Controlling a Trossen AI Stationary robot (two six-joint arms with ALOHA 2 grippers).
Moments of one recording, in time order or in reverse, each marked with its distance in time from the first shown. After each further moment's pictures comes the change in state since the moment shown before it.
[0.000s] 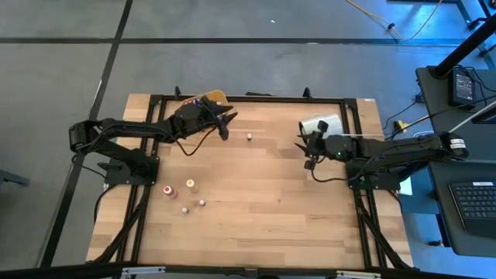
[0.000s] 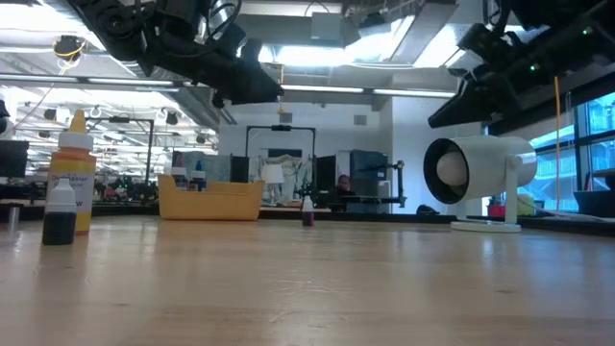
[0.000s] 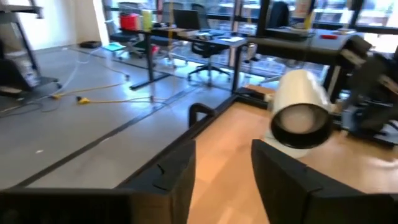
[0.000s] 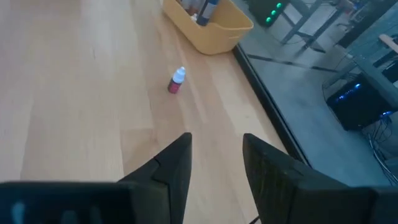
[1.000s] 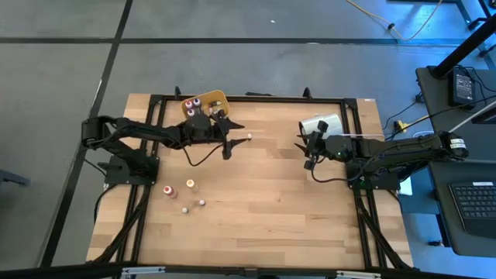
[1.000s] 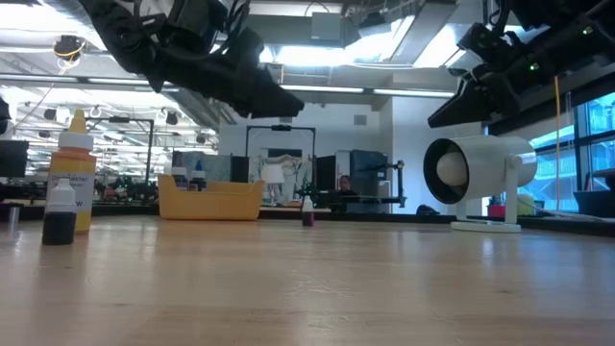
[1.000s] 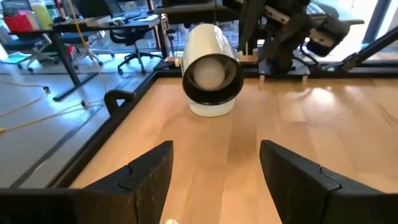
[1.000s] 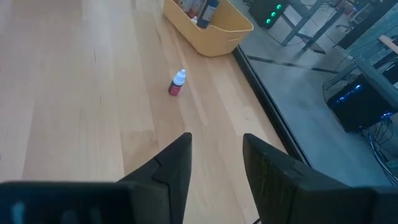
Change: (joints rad) left arm -0.099 0.141 0.000 0.049 0.208 0.195; right arm 0.000 0.003 0.000 0.005 -0.001 0.001
